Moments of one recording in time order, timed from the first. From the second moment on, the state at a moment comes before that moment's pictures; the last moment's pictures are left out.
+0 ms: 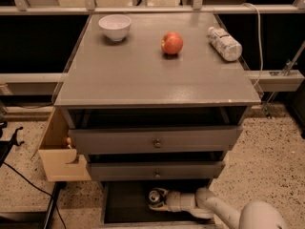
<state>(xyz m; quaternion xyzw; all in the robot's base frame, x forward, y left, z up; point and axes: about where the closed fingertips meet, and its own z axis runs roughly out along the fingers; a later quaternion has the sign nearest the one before) 0.516 -0.009 0.164 -0.56 0.60 0.33 0.48</state>
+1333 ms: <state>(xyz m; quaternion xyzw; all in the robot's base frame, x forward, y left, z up) 0.530 0.000 0.155 -0.56 0.59 0.34 0.46</state>
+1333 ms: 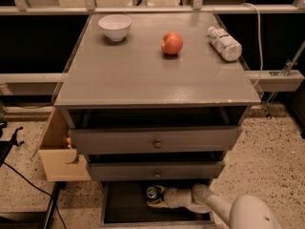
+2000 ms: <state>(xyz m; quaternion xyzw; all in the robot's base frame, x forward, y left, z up) 0.530 0.000 0.155 -0.56 0.59 0.34 0.46</state>
